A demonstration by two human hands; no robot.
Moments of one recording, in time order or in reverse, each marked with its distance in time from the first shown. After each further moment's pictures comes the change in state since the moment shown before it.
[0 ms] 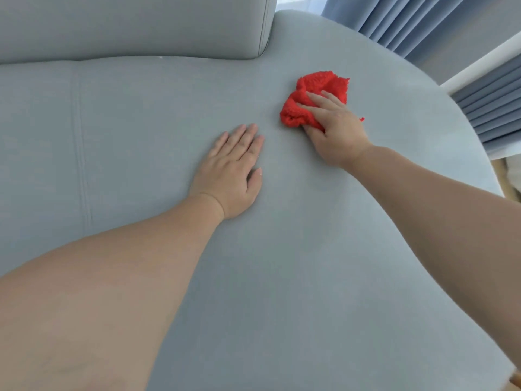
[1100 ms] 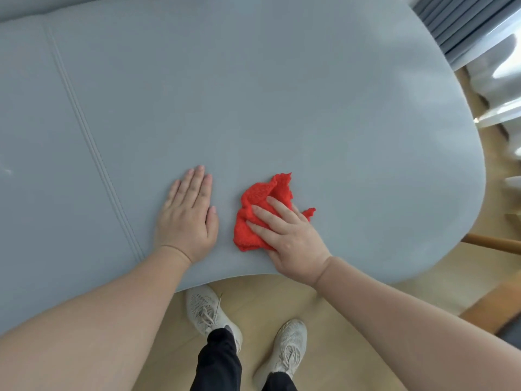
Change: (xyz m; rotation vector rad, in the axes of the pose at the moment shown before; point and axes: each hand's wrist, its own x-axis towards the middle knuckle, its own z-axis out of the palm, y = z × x) left_hand -0.223 0.022 0.020 0.010 0.005 -0.014; right_hand -0.305 -0.149 0.124 -0.102 0.061 -0.192
